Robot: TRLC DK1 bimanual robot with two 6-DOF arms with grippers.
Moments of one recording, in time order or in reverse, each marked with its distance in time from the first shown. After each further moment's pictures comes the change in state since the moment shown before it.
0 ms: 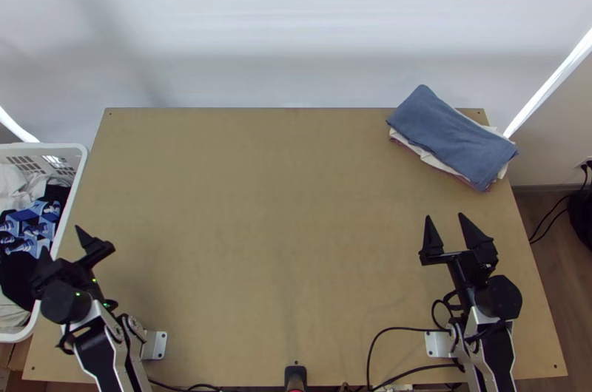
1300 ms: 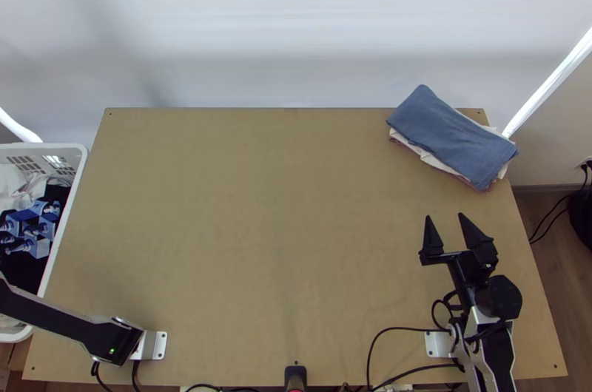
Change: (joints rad) left arm 0.573 2.100 1.575 -0.520 0.272 0.516; right arm 0.000 0.000 0.000 0.000 0.000 0.000
